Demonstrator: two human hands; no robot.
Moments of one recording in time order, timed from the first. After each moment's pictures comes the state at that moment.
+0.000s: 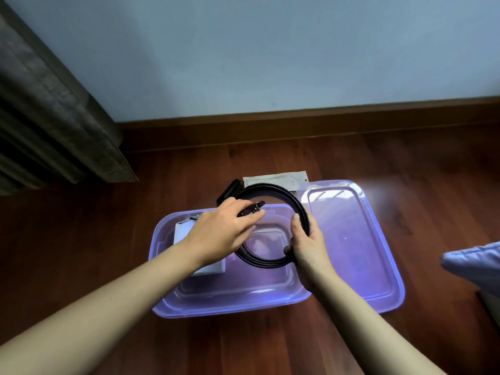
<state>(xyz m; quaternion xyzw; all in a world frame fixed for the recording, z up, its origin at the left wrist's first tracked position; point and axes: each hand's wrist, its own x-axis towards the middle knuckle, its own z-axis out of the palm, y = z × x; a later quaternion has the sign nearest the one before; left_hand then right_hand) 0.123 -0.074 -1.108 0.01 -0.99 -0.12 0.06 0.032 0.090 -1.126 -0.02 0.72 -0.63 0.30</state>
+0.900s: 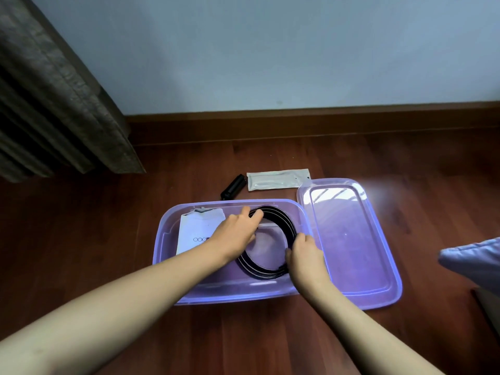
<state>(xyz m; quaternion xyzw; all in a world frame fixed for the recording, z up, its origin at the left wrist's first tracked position) 0.107 -0.048 -1.144 0.15 -0.97 -0.12 -0.13 0.051 0.102 -1.145 -0.19 0.95 -0.10 0.23</state>
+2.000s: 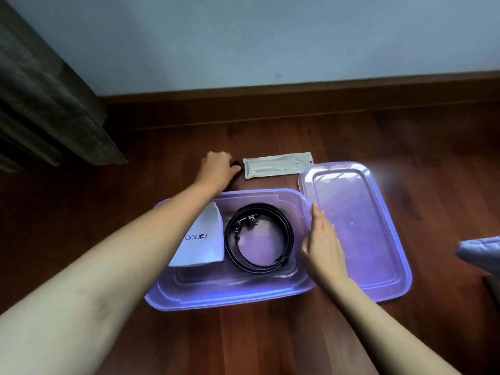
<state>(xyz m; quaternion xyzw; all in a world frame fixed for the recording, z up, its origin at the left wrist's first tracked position) 0.033 -0.140 -1.163 0.35 -0.91 -0.23 -0.06 0.021 0.123 -1.177 -0.23 0.94 -0.20 0.17</state>
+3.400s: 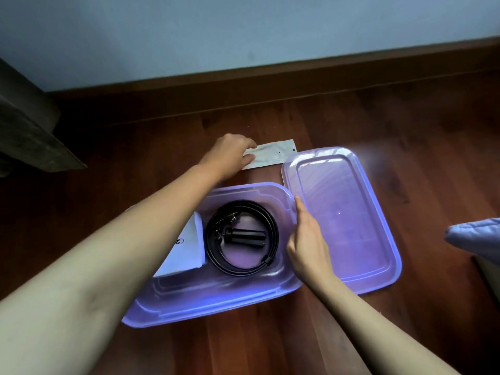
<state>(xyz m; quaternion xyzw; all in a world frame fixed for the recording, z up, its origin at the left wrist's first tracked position) -0.027 -0.119 -1.173 0.09 -0.97 -0.21 -0.03 0.018 0.126 -1.183 -0.19 0.92 -0.27 0.20</state>
